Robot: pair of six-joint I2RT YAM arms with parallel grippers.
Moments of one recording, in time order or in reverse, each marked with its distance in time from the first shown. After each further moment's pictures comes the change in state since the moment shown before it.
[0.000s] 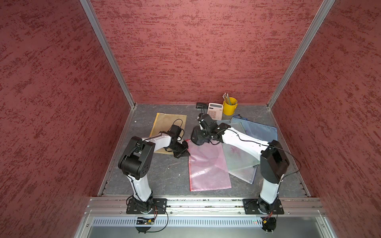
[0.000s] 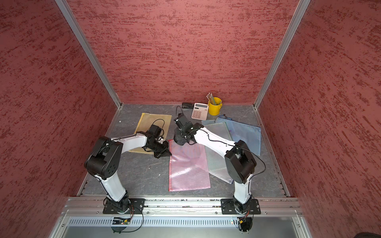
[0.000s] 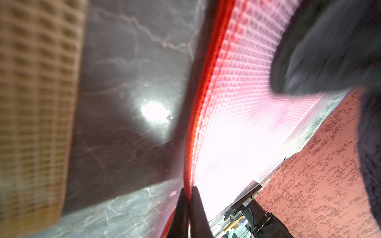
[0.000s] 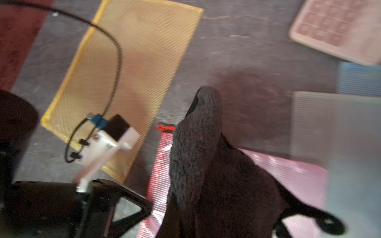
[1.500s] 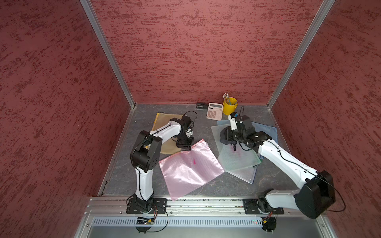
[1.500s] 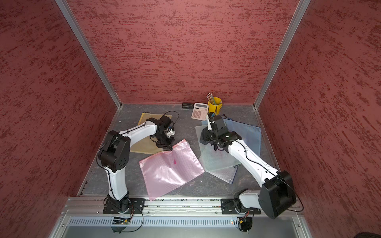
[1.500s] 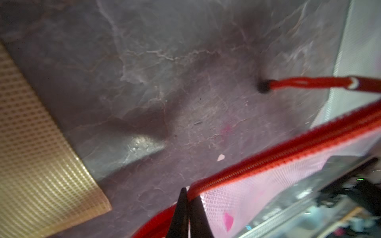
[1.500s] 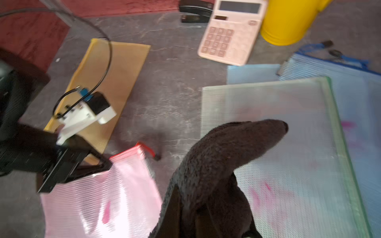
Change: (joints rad) left arm -0.072 0.153 0.413 -0.418 -0.203 0.476; right arm -0.243 -0.555 -0.390 0.010 -0.091 -0.126
